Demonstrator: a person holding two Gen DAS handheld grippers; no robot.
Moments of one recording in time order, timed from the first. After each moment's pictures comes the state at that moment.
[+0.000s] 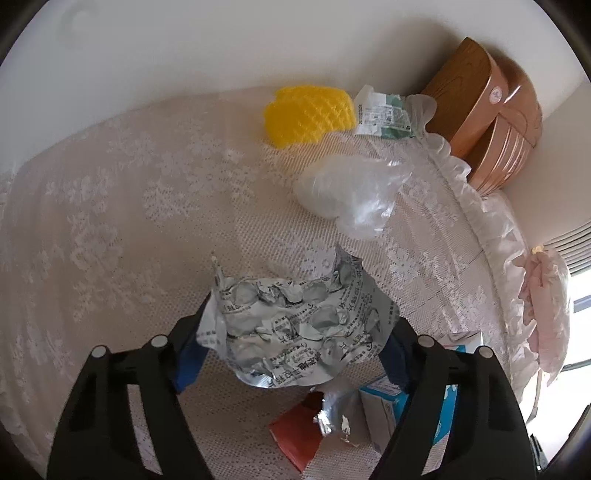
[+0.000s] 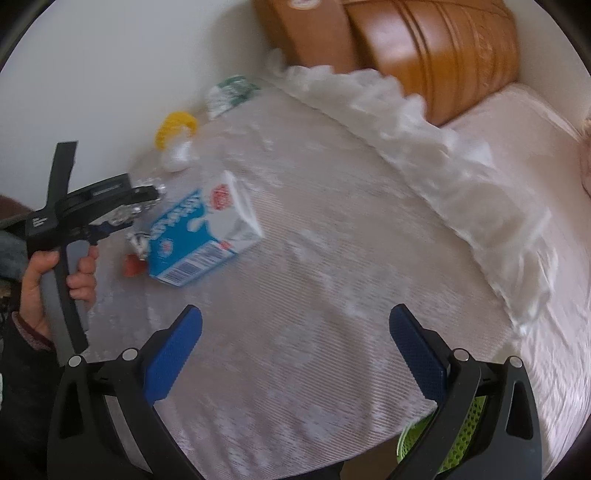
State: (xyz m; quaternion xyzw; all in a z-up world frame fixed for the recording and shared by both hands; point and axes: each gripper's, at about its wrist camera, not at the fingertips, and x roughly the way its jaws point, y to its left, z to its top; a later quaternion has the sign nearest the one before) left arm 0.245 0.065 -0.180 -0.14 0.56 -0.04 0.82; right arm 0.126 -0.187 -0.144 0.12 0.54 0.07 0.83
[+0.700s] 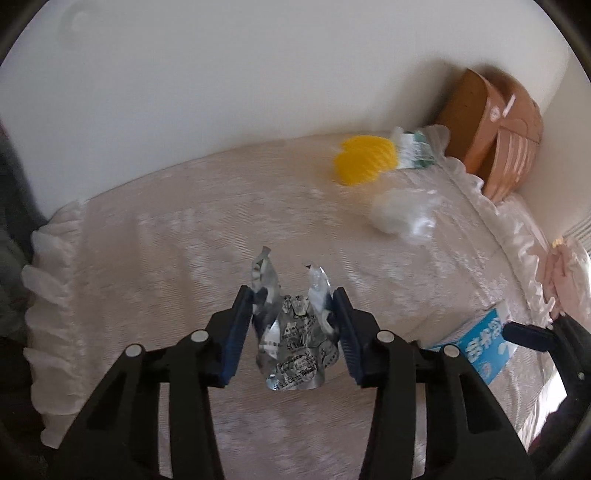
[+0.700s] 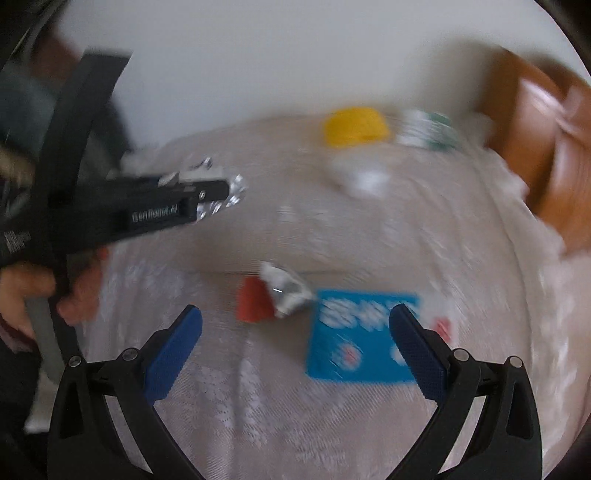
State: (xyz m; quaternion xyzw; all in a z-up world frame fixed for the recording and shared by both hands) left arm 0.199 0.144 -0.138 -0.08 0.51 0.00 0.86; right arm 0.192 -0.017 -0.136 -0.14 0.51 0.30 0.80
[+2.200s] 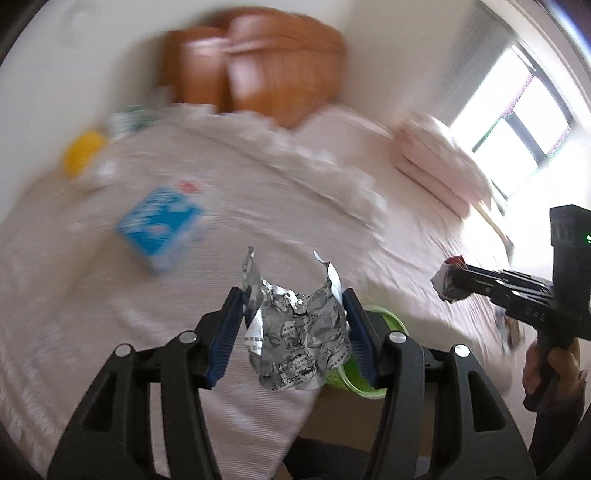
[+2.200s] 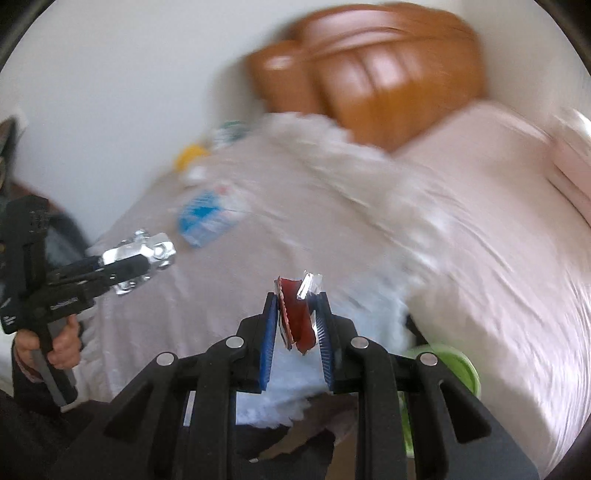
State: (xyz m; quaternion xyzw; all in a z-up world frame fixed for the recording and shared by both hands) left arm 0.024 -0.069 -0.081 0.03 0.49 -0.36 0.80; right arm -0.056 -0.279 -0.078 0.16 0.48 -0.03 0.86
